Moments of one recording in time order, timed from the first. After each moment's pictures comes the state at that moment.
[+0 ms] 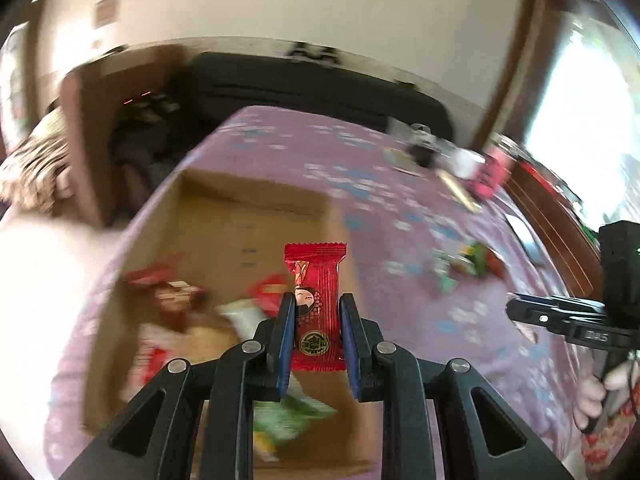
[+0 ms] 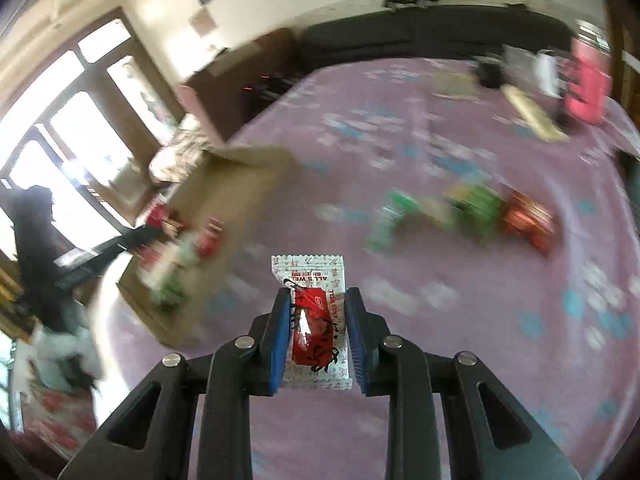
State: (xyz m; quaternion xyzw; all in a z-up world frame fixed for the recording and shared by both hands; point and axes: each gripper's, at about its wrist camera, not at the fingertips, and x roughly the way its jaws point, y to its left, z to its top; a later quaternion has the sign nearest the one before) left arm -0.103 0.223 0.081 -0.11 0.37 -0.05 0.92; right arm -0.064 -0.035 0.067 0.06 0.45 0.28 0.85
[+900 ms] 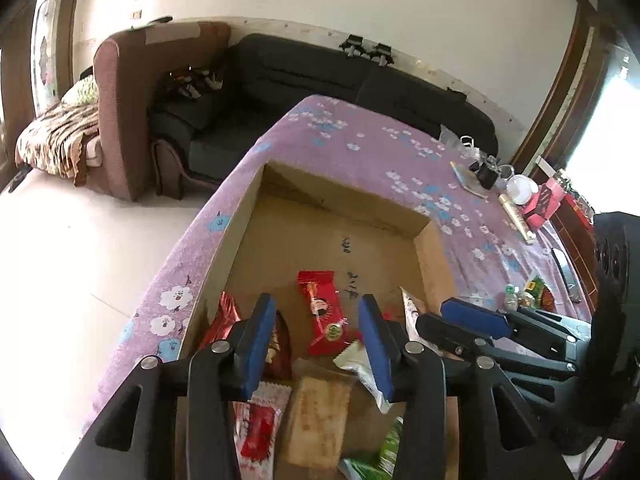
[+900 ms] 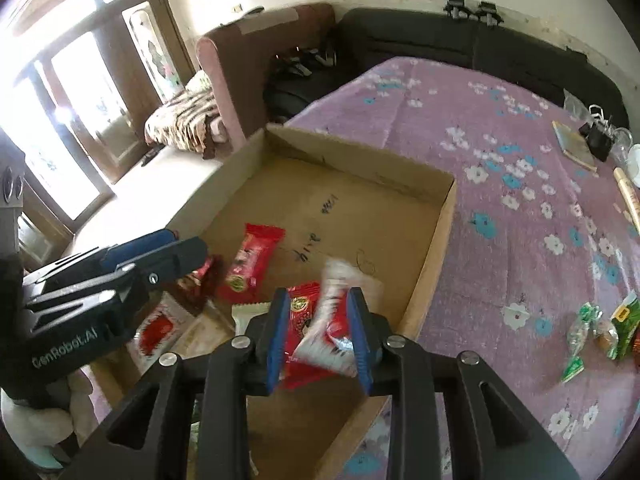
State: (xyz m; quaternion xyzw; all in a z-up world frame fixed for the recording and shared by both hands) left arm -0.065 0.287 0.066 -0.13 0.38 0.00 0.91; right arm -0.017 0.151 0.043 -0.04 0.44 0.27 0.86
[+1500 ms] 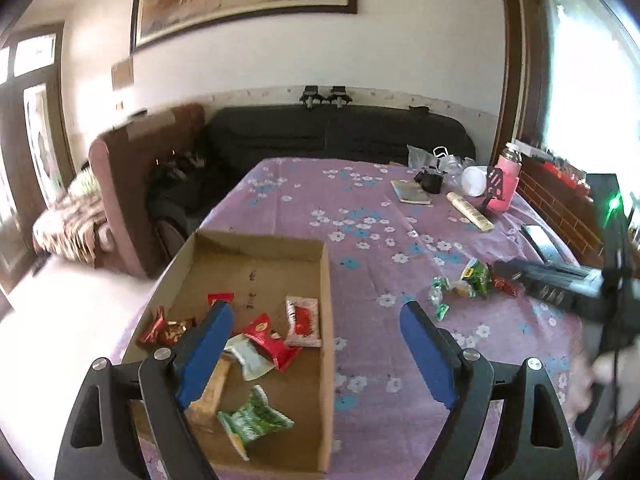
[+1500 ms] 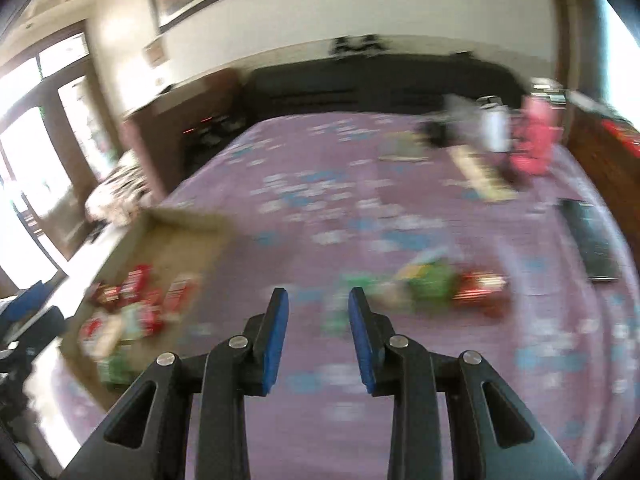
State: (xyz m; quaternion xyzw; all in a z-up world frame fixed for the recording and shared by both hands) left arm -0.135 0.134 0.128 -0.01 0.29 0.01 0.96; right arm -0.044 -0.082 0.086 0.02 0.37 0.10 0.92
